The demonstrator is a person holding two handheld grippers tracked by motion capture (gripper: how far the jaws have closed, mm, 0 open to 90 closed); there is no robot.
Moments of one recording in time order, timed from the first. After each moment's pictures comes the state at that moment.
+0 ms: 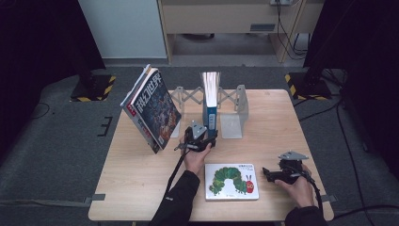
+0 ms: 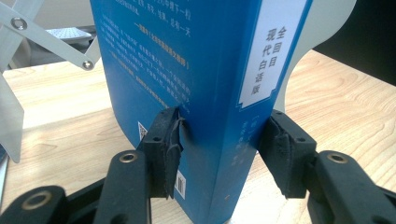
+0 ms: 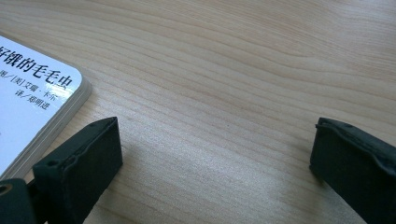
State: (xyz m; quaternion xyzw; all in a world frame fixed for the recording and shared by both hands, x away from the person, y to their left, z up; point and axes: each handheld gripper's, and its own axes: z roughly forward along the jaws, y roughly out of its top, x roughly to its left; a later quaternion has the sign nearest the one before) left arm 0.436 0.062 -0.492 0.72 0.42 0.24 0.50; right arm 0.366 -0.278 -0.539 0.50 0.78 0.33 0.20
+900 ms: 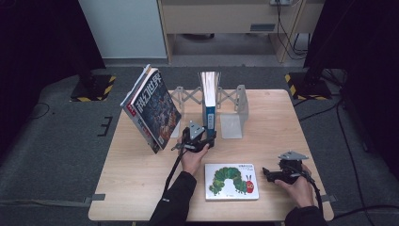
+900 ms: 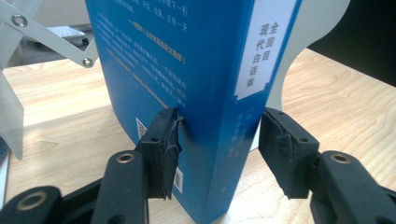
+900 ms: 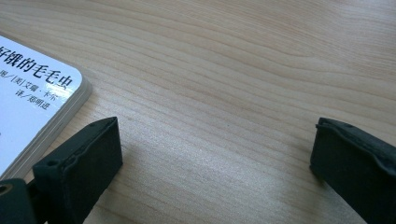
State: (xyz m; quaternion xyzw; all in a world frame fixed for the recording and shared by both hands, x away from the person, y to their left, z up) left arm 0.434 0.069 -0.492 0.72 0.42 0.23 0.51; right arm 0.366 -0.278 -0.539 0.50 0.78 0.33 0.20
